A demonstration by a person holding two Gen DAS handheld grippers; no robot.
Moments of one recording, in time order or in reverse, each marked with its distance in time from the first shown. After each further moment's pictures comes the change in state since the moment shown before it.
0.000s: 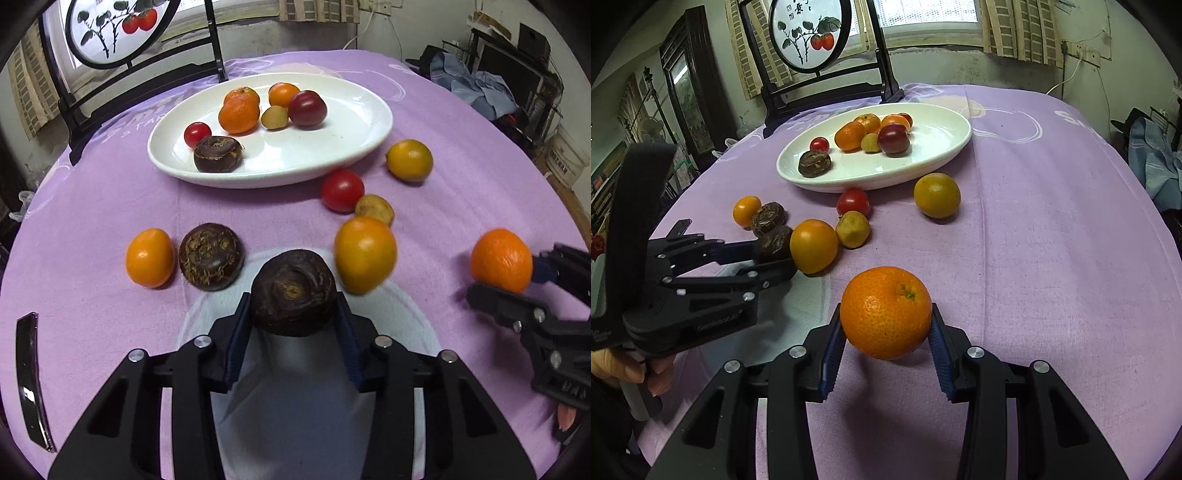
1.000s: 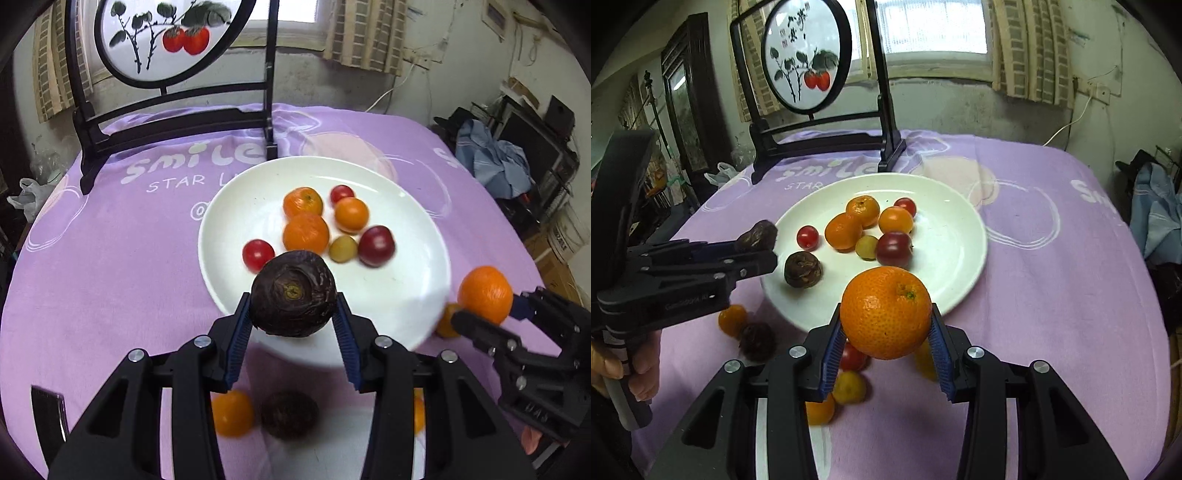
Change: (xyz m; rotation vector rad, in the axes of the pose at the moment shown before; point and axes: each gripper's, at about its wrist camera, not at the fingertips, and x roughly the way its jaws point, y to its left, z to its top) left arm 0.005 0.085 0.119 -0.172 -0.088 -0.036; right arm 0.039 0.008 0.126 -0.041 -0.053 -0.035
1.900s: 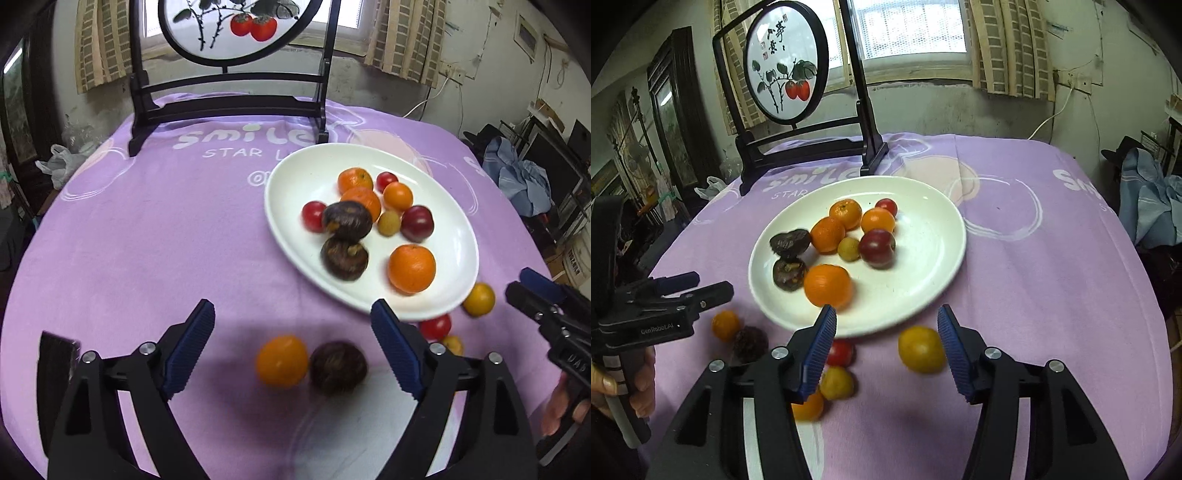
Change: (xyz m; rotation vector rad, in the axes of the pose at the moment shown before) left arm -0.030 0.034 -0.055 -0.108 -0.026 0.083; right arm -0.033 -0.012 -0.029 0.057 -0.051 -0.028
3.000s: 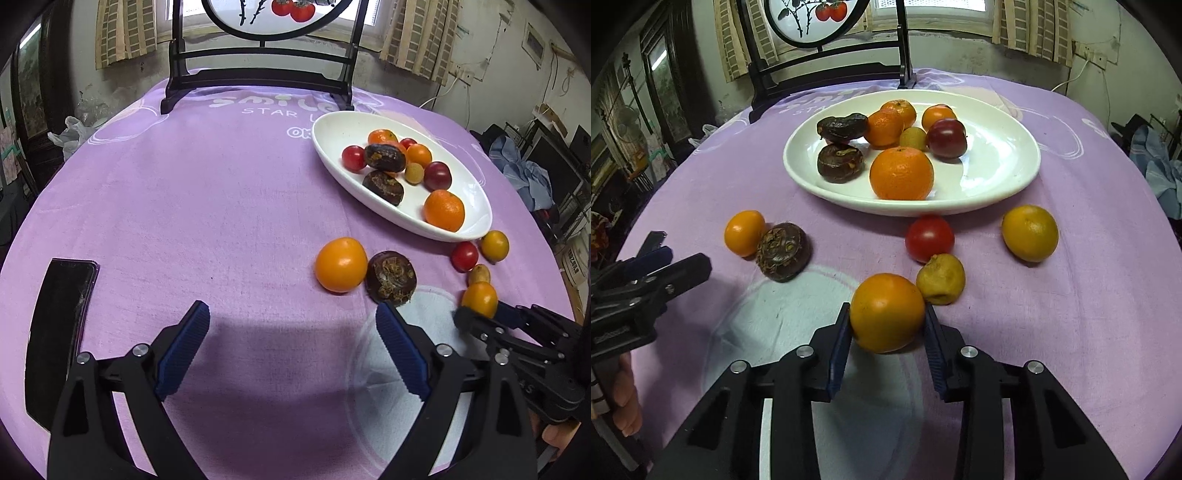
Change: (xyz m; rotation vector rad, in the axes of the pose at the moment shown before) left arm -0.007 0.042 -0.063 -0.051 0.025 -0.015; right arm 0.040 0.077 -0.061 -0.014 0.178 -0.023
